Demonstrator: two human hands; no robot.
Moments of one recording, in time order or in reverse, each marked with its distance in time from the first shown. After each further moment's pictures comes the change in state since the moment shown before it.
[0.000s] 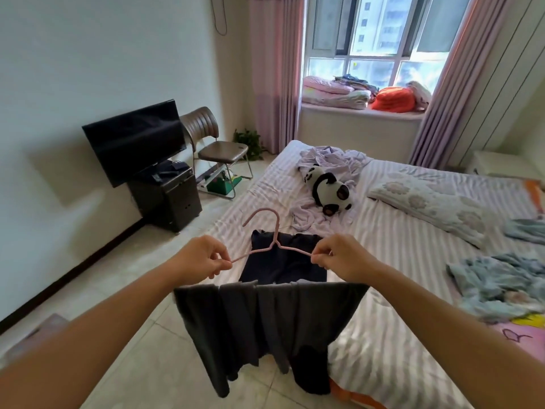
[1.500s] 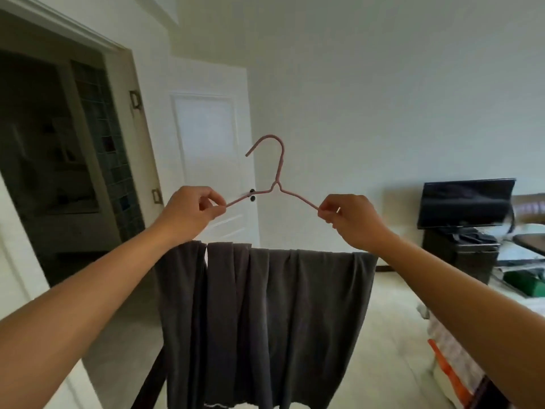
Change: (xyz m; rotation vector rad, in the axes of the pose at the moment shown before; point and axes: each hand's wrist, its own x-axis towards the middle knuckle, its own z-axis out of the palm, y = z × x) left_hand -0.831 0.168 -0.014 0.210 1.260 -0.762; right_hand -0.398 -0.487 0.060 0.291 -0.125 -1.084
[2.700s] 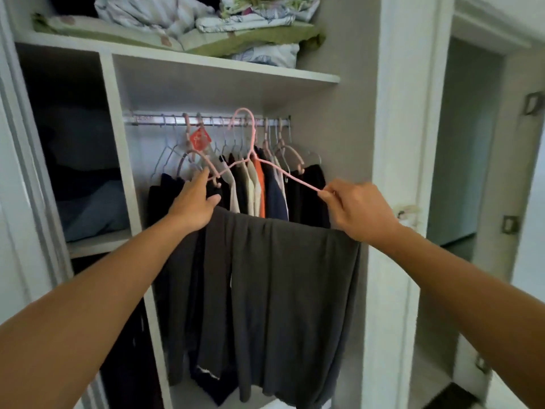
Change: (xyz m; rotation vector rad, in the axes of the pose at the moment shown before) left_hand -0.374 -0.288 -0.573 0.770 0.612 -0.850; right_hand -0.020 -0.679 0.340 0.453 0.087 -1.124
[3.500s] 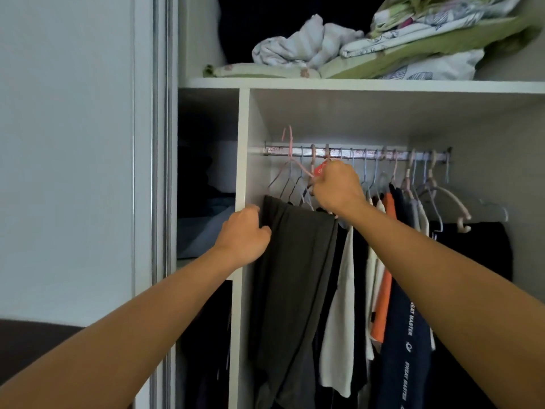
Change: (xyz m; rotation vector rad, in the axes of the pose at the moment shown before) left_hand 0.012 -0.056 -0.043 0.151 0.258 -0.326; right_hand 0.248 -0.115 0.176 0.510 -0.144 0.105
